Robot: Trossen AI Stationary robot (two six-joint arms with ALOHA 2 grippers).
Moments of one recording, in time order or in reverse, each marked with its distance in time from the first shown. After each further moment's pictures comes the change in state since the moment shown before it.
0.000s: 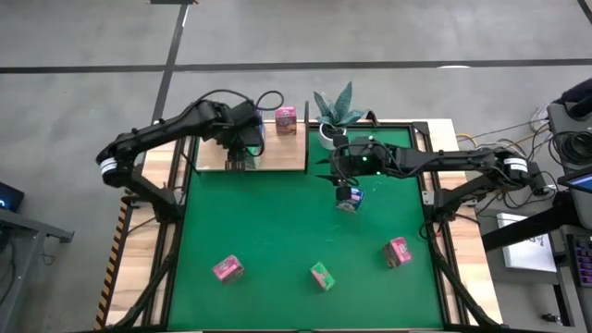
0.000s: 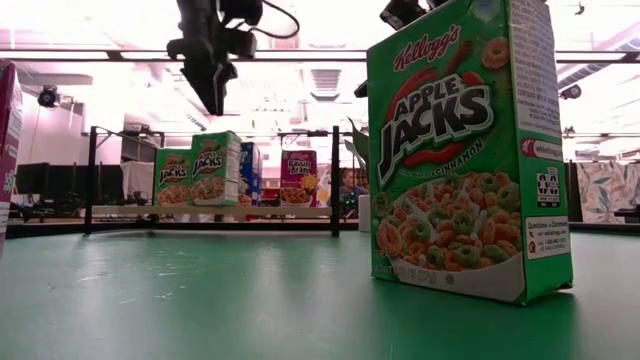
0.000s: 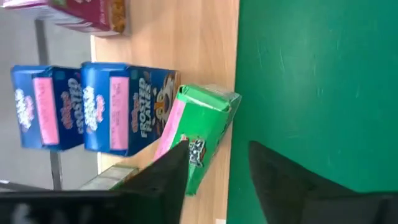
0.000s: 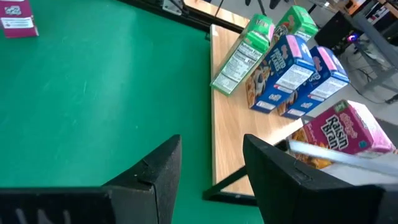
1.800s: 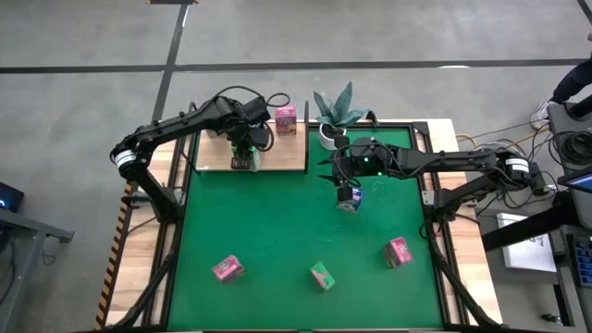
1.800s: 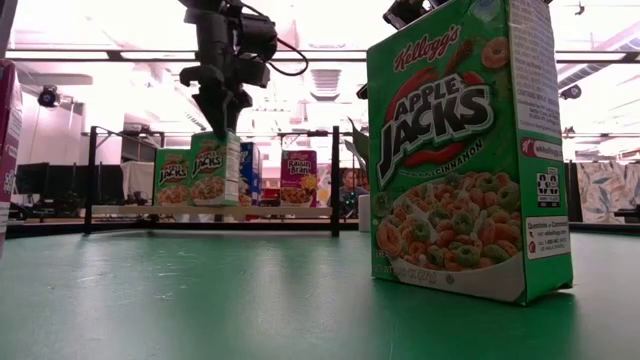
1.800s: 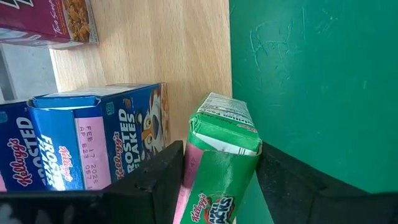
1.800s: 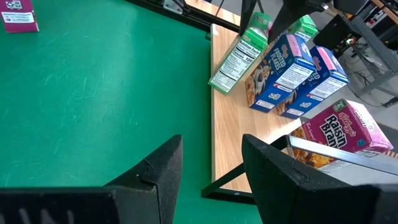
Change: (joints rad) left arm 0.079 0.131 0.001 0.045 0.103 0.149; right arm -0.001 -0.012 -0.022 0.014 0.001 -0.016
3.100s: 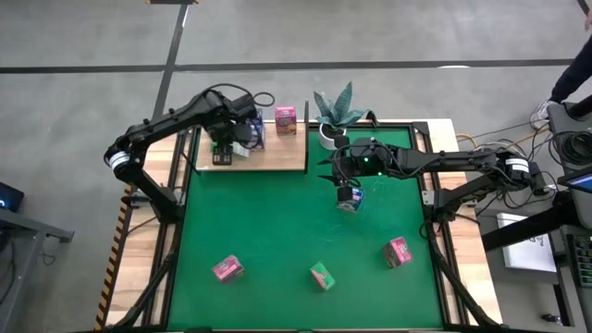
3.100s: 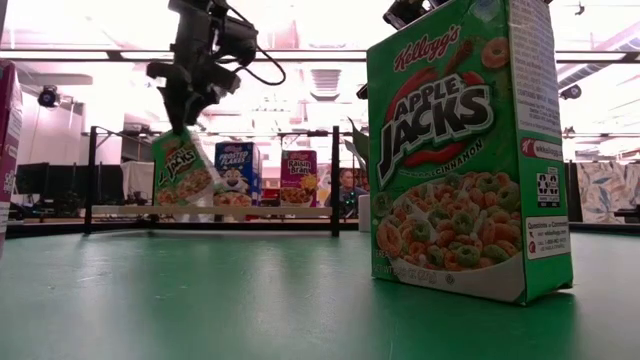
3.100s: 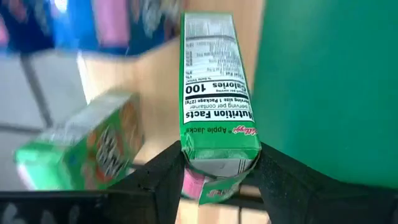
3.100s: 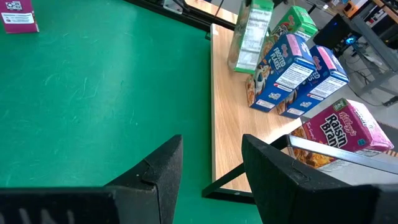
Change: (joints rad) left arm 0.079 -0.047 0.000 -0.241 -0.189 -0.043; right arm 0.000 0.000 0.000 0.000 0.000 0.004
